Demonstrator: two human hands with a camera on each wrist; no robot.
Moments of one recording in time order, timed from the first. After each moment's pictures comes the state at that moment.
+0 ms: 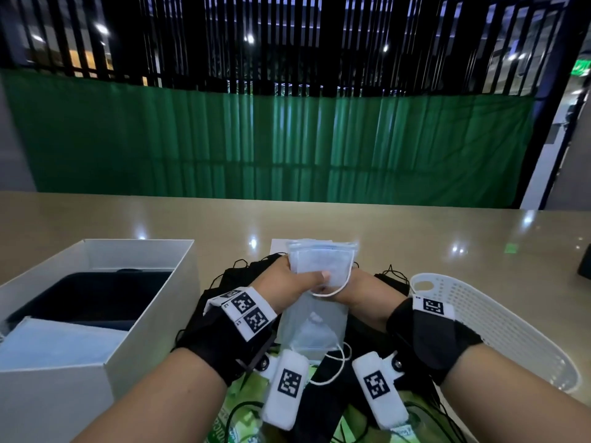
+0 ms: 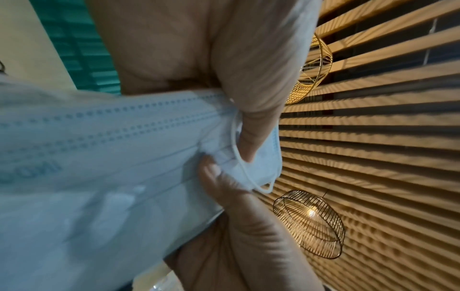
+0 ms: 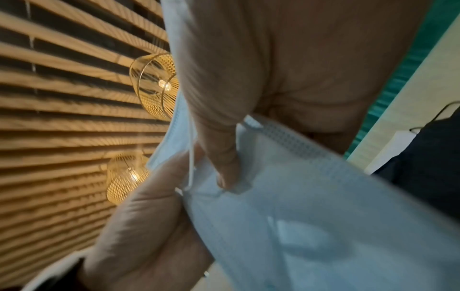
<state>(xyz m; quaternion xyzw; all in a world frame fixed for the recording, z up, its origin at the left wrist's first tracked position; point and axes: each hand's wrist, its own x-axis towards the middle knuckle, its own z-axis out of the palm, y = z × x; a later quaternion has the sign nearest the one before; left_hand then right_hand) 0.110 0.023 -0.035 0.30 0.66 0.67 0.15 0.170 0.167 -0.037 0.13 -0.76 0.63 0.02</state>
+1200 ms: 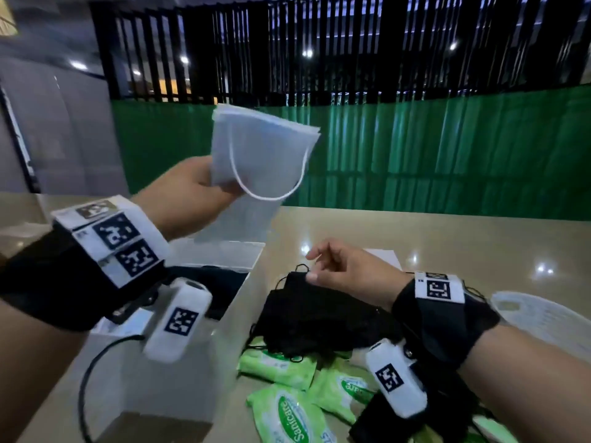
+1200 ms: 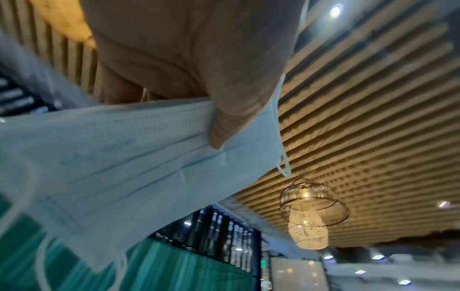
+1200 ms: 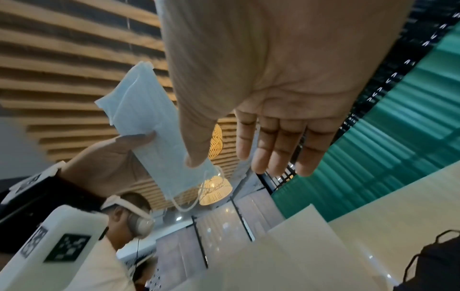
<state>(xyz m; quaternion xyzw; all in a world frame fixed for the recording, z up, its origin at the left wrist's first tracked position) 0.173 -0.154 0.114 0.20 0.86 0.43 -0.17 0.142 0.077 0.004 0.18 -0.87 0.46 0.05</state>
